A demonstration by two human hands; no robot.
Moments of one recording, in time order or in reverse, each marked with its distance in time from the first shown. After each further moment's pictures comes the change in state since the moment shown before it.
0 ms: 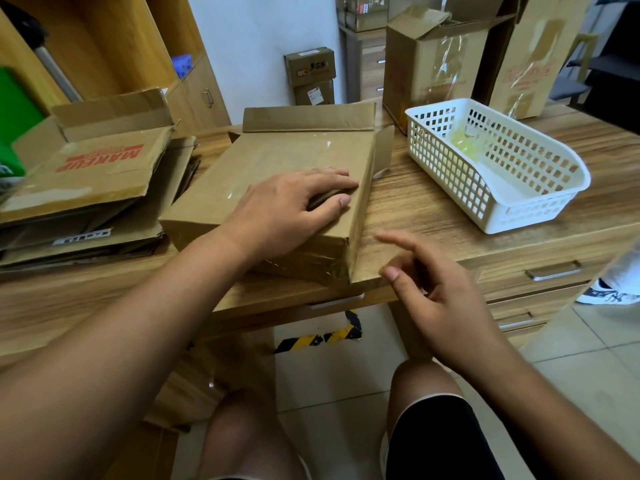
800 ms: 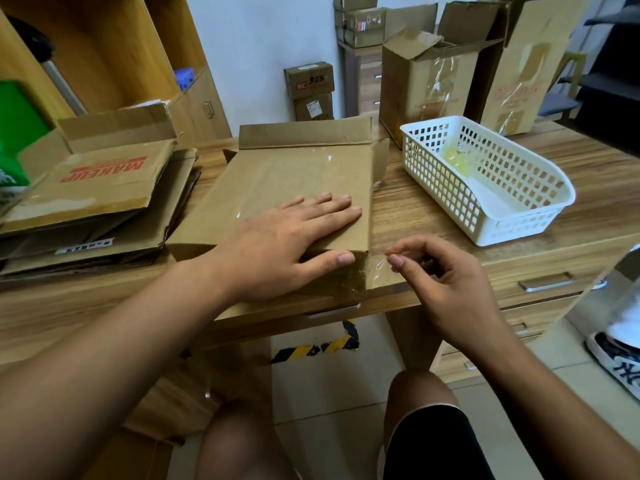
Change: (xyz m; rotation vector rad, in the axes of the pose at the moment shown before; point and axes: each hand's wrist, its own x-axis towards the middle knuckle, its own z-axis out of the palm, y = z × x) left_hand -0.025 0.010 -0.010 0.225 -0.237 0.173; right_hand 0.021 0.004 -0.017 0.038 0.056 -0.010
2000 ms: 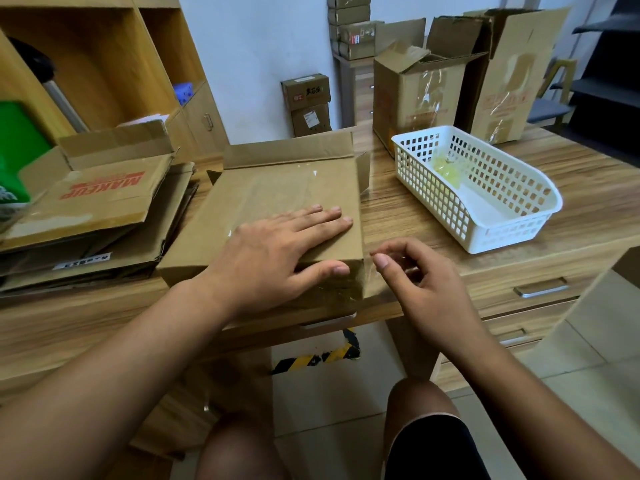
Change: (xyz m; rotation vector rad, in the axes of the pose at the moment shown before) left_hand -0.001 0.004 0.005 0.148 0.147 -0.025; right_hand 0.006 -0.001 0.008 -0.018 -0.019 0.151
